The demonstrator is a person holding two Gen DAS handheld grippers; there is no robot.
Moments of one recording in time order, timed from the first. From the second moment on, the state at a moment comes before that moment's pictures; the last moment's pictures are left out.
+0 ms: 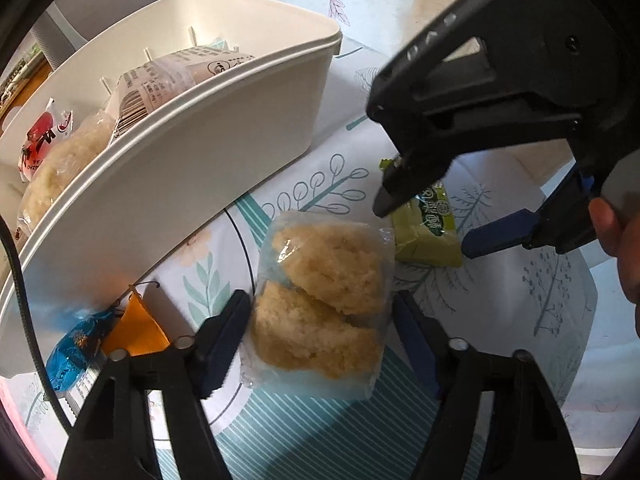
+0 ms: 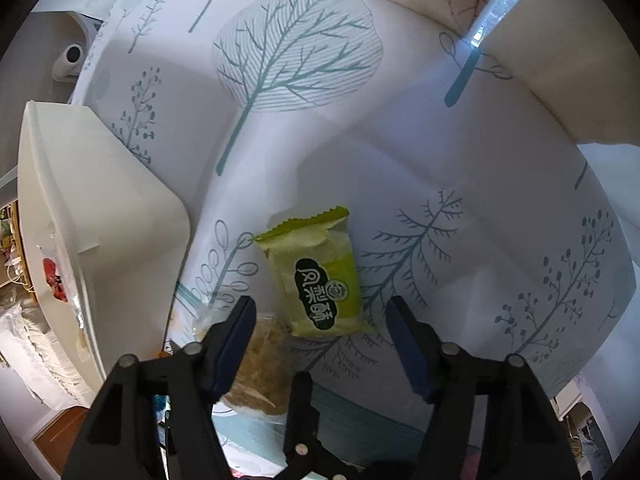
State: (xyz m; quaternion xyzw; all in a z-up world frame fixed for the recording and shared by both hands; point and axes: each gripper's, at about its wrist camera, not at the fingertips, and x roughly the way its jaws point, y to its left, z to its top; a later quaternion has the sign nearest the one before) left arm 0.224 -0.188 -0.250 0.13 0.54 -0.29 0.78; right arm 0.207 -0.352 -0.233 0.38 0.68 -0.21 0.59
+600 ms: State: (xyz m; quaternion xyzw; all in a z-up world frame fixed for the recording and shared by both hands) left arm 0.222 -0.159 -0.247 0.09 0.56 -0.27 0.78; right arm 0.213 -0.328 -0.229 0.33 0.70 -0.21 0.60
